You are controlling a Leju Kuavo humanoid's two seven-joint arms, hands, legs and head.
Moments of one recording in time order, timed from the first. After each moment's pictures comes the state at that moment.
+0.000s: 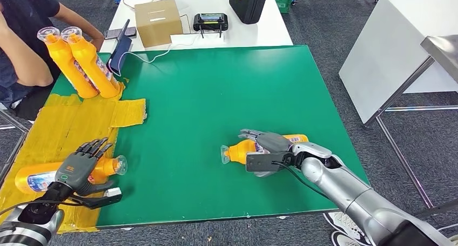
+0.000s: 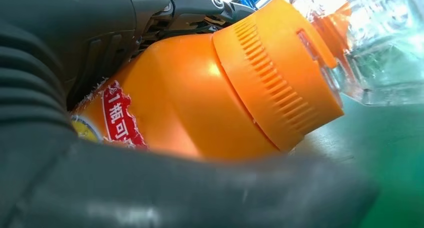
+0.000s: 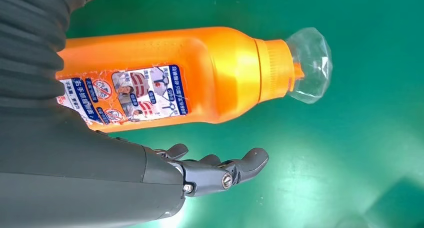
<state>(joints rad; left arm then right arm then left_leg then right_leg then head) -0.27 0.43 -0.26 -0.93 -1.56 0.44 -0.15 -0.61 -0.33 0.89 -1.06 0.37 0.25 -0.16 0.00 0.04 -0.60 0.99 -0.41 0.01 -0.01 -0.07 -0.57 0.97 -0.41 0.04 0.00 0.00</state>
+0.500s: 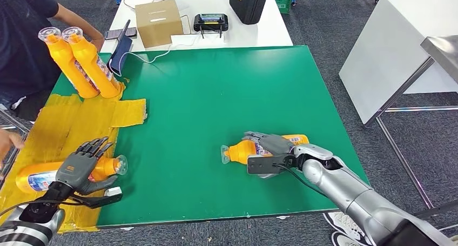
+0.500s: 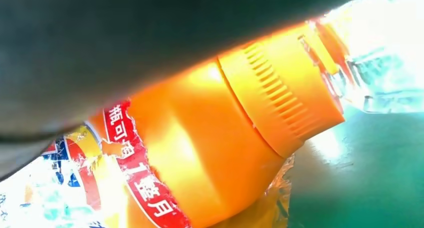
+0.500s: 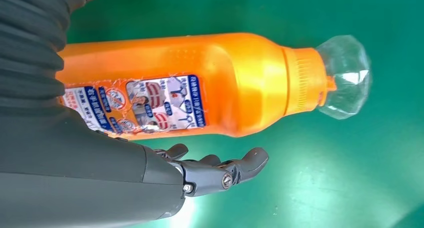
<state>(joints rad) -0.28 0.42 -0.25 -0.90 -1.56 0.49 -0.16 -0.62 -0.33 0.92 -1.01 0.40 0.22 -0.16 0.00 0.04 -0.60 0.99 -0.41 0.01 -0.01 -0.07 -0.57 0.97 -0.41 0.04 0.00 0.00</state>
